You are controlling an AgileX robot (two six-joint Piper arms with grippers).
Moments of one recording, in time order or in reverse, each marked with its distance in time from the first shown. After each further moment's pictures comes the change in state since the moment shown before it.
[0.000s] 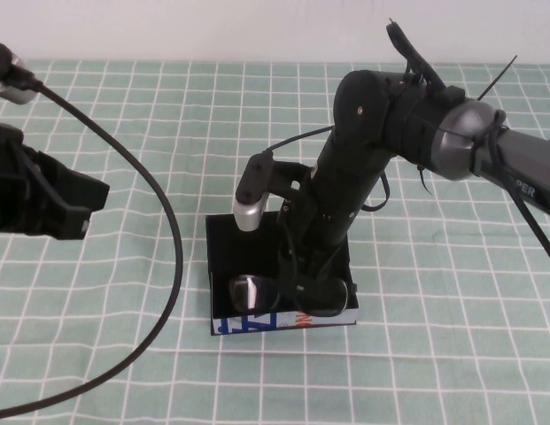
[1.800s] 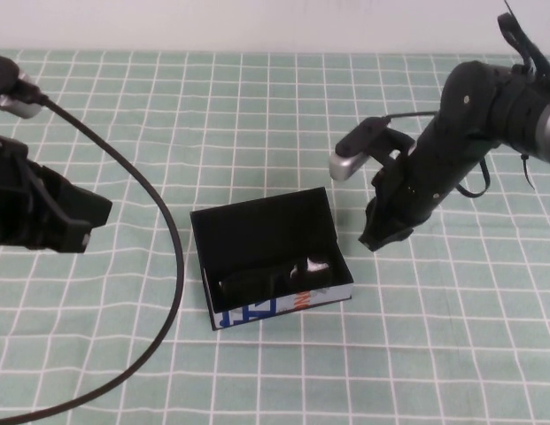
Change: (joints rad) right arm -0.208 -0.119 0.246 -0.058 -0.232 0.195; left arm 0.000 0.000 0.032 -0.007 0.038 0.002
